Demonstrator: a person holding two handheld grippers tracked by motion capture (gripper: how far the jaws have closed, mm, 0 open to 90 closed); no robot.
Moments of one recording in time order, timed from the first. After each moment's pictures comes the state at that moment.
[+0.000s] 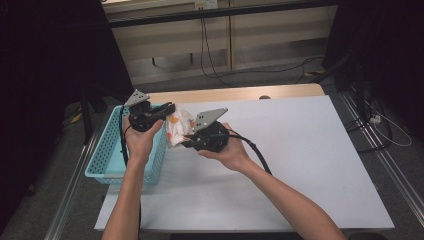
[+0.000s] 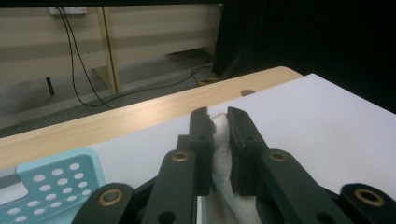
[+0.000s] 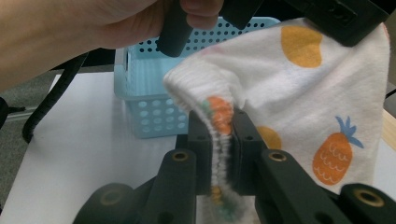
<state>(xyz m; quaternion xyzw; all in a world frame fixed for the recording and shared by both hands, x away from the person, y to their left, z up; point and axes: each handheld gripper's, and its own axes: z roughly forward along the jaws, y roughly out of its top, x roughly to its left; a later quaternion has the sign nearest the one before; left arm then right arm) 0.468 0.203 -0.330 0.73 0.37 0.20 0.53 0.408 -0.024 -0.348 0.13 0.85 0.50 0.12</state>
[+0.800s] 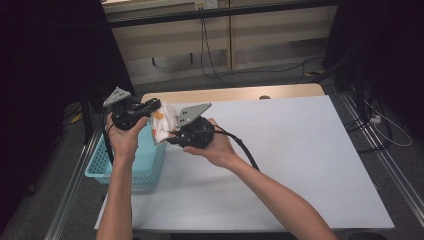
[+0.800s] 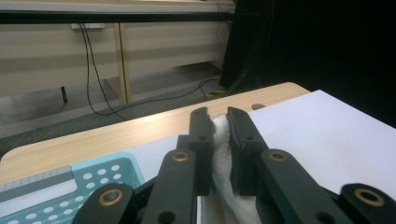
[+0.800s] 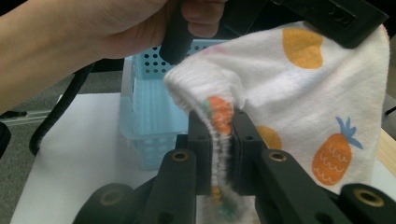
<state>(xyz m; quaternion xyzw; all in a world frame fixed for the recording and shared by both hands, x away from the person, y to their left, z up) 0.464 0.240 -0.313 0.71 0.38 0.21 0.55 0.410 0.009 -0.328 0.12 0.84 0.51 0.12</state>
